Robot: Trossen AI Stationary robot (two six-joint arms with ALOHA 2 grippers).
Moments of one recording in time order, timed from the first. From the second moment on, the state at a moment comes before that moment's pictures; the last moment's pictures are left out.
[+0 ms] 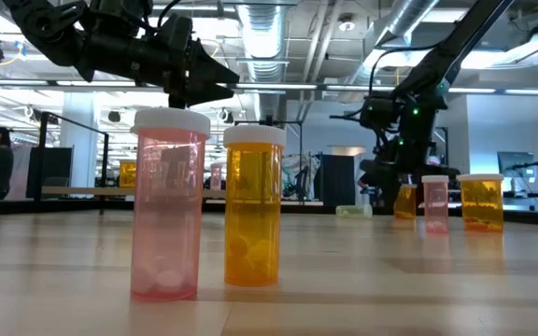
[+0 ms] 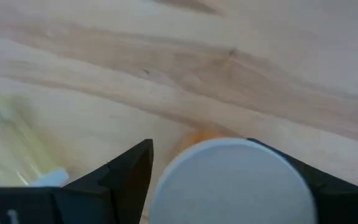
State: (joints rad) left arm 0.24 1.22 0.47 0.64 -0.02 -0.17; right arm -0.71 1.63 0.83 -0.41 0.18 0.57
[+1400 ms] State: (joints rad) left arm 0.24 1.22 0.47 0.63 -0.02 -0.20; right arm -0.55 1.57 1.00 -0.66 0.10 0.55
